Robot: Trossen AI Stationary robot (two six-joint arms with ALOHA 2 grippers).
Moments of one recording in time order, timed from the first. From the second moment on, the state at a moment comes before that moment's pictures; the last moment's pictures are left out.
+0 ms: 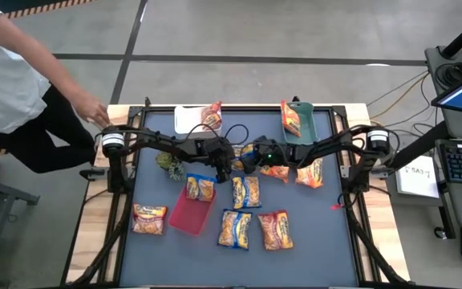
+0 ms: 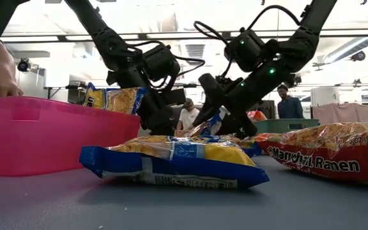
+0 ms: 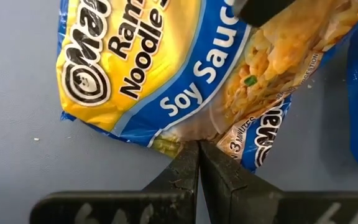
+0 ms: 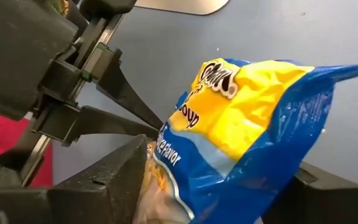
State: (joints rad) left arm 0.22 1.90 0.99 -0.04 -0.04 0.02; right arm -0.20 1.76 0.76 0.42 0.12 0.72
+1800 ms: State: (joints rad) left arm 0.20 1.47 0.73 0.50 0.17 0.04; right arm -0.07 1.35 0.46 0.79 0.07 -0.07
